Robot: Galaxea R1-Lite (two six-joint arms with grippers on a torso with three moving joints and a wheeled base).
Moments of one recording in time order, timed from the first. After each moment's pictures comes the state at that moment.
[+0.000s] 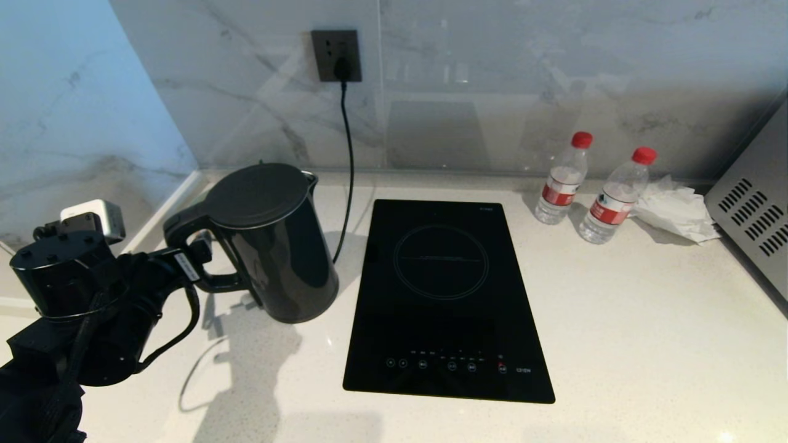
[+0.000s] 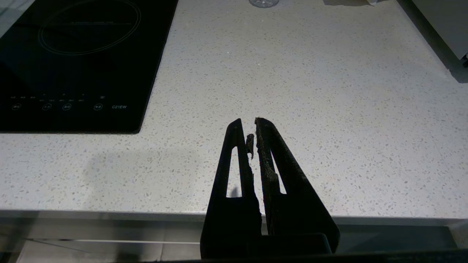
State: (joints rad) left arm -0.20 1.65 -0.42 -1.21 0.52 -0.18; right arm 0.00 0.00 0.00 0.00 0.00 0.00
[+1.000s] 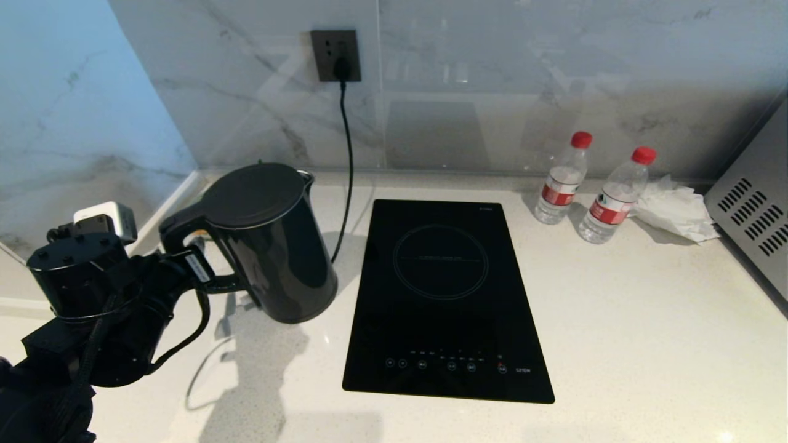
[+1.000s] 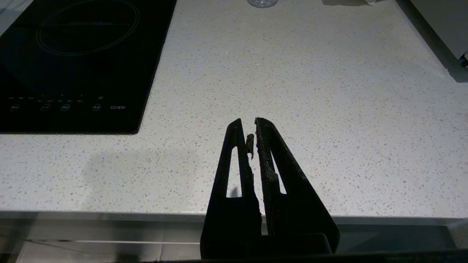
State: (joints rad) left arm -0.23 1.67 -0.43 -1.21 0.55 -0.20; right arm 0.00 0.00 0.00 0.00 0.00 0.00
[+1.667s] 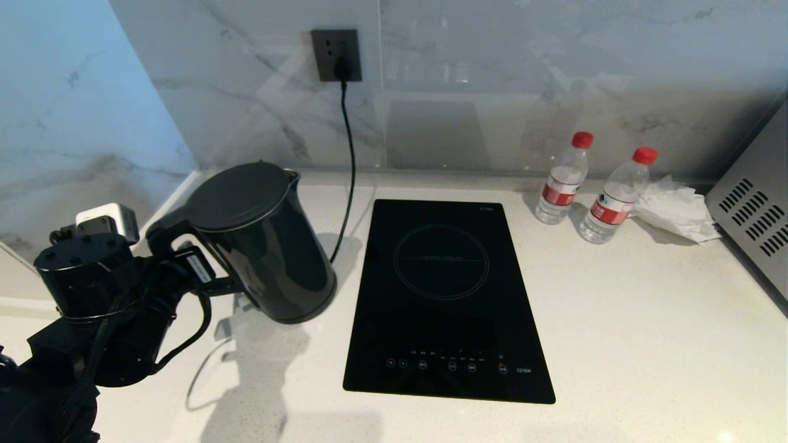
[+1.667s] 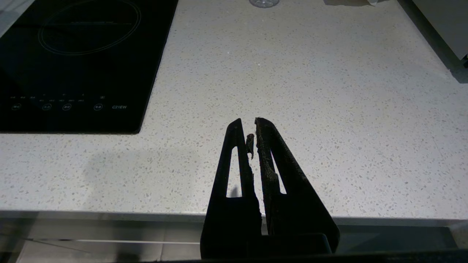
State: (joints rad) left arm -0.25 1.67 -0.43 -1.21 0.56 -0.22; right arm 0.00 0.00 0.00 0.00 0.00 0.00
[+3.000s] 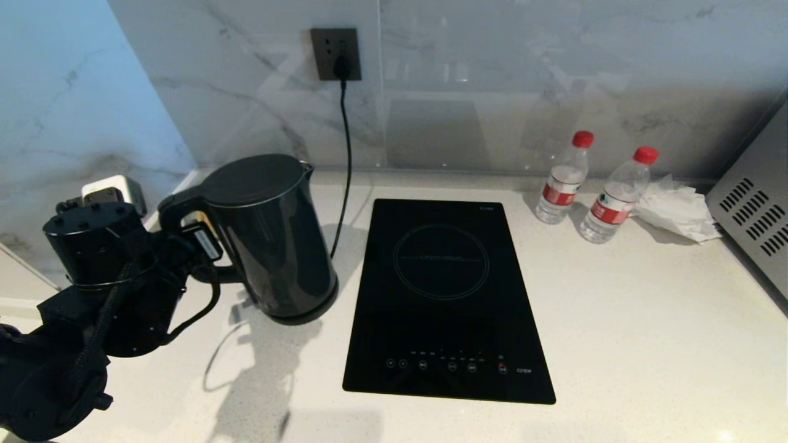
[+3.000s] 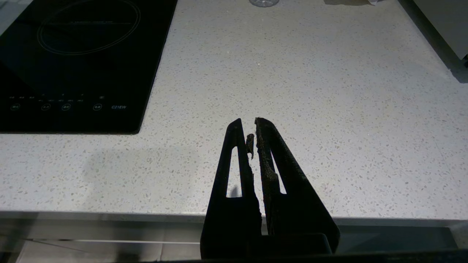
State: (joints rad) left arm -0.28 1.65 -0.57 -1.09 0.61 -0.22; right arm 0.00 0.00 0.00 0.00 0.00 0.00
